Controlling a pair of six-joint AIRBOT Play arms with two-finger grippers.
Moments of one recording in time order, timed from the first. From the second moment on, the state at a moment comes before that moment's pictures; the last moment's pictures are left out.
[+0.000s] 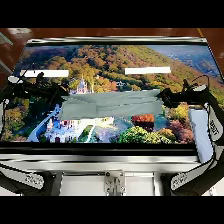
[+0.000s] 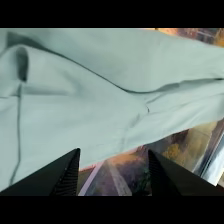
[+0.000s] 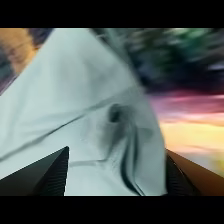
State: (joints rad) left arm 0.21 -1.71 1.38 0.70 -1.28 -1.37; right arm -0.29 -1.85 1.34 -0.78 1.03 1.35
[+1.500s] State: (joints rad) left arm -0.65 -2.07 1.57 -0.04 -0.71 -1.15; right arm -0.23 -1.13 1.34 -0.72 1.37 1.38
